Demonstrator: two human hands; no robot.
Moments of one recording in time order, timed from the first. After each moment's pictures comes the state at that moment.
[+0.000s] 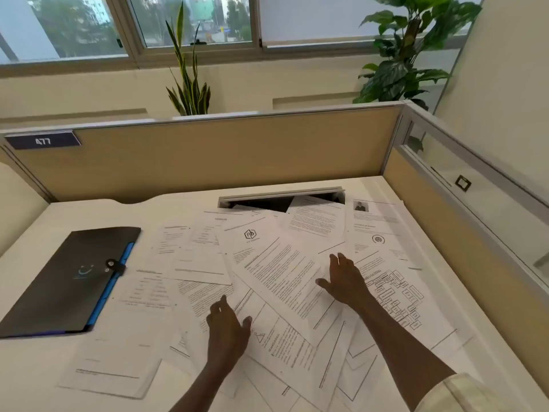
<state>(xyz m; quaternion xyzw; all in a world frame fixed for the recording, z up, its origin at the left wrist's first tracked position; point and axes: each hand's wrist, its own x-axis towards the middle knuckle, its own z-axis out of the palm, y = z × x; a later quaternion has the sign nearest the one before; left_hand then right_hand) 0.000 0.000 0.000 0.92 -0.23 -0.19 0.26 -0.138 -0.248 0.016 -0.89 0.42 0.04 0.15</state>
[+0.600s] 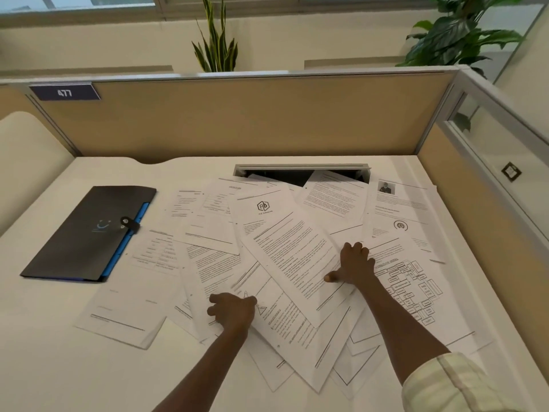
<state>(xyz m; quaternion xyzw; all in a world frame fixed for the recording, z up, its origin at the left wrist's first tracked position) -0.018 -0.028 0.004 0.88 0.15 -0.25 0.38 -0.123 -0.270 -0.011 -0.88 0.44 0.14 0.13</state>
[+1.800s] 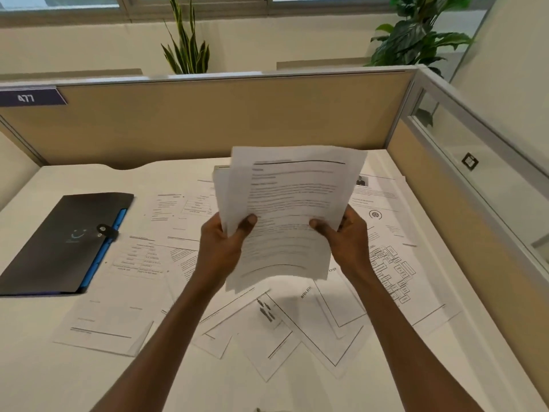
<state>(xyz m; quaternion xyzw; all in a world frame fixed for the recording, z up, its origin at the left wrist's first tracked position) 0.002 -0.042 0.140 0.64 -0.29 -0.21 0.68 -0.149 -0.215 0.102 -0.63 0.31 -0.38 0.60</state>
